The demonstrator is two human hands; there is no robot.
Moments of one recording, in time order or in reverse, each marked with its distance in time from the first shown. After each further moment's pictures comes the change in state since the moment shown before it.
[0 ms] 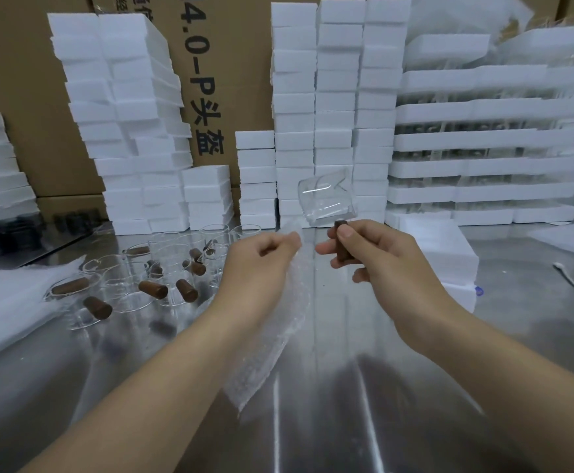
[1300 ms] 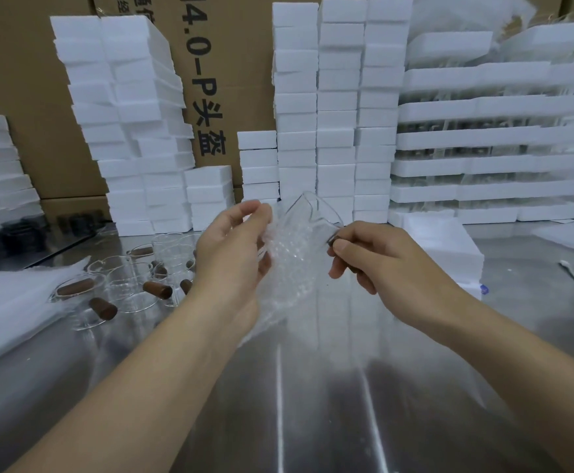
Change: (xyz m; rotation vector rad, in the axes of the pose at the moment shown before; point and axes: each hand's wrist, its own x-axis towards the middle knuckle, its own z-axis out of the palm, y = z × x) left_hand 0.005 0.017 -0.013 -0.559 0.151 -0.117; right_hand -0.003 -0.012 -0.009 -0.273 -0.189 -0.092
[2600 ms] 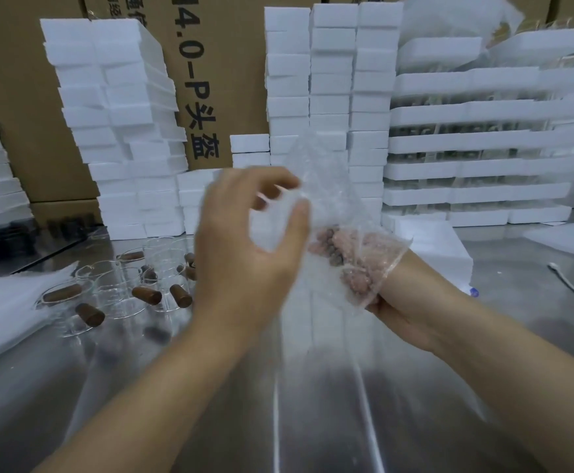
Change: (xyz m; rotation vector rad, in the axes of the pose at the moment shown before) left_hand -0.036 0.007 0.010 0.674 -0.153 1.040; right_hand 0.000 -0.005 0.002 0.480 0.006 0.302
